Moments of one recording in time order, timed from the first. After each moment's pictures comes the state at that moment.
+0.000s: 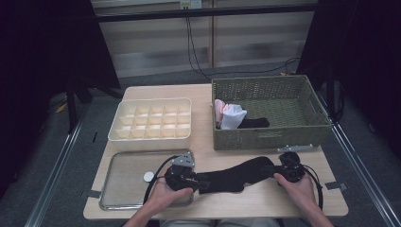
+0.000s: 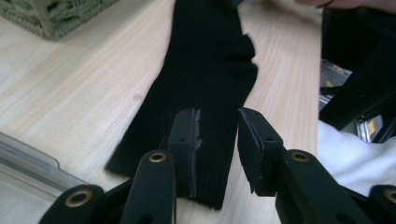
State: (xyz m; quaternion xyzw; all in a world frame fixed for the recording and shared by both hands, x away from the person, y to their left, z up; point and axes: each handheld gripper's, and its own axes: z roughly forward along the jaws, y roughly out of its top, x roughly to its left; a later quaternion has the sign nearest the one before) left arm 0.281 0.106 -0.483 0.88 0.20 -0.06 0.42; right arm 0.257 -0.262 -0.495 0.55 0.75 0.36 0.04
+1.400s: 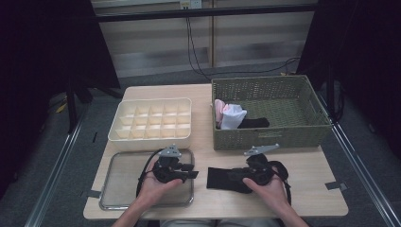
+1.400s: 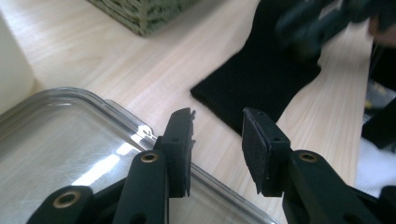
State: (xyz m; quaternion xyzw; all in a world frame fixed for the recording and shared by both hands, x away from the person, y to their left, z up) left arm 0.298 0.145 -0.469 0.85 0.28 -0.03 0.44; right arm 0.256 -0.161 -0.470 0.45 0.80 0.40 -0.01
